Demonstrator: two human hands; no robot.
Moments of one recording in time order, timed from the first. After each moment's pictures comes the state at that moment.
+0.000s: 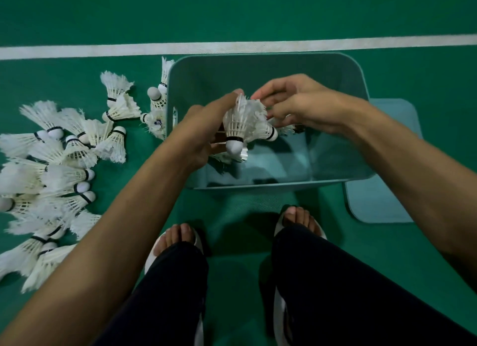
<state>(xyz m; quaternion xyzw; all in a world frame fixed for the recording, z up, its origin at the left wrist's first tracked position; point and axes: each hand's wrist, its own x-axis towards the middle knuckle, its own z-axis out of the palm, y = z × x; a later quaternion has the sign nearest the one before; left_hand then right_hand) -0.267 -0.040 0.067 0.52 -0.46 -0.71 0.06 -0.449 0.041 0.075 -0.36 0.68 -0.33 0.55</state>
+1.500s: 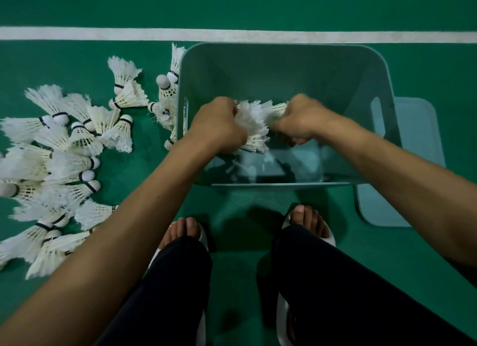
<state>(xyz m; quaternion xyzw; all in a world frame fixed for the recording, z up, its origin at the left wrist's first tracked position) -0.267 -0.047 0.051 0.48 -0.79 -0.38 -0.07 -0.428 0.027 0.037 -0.37 0.85 -0.05 0.36</state>
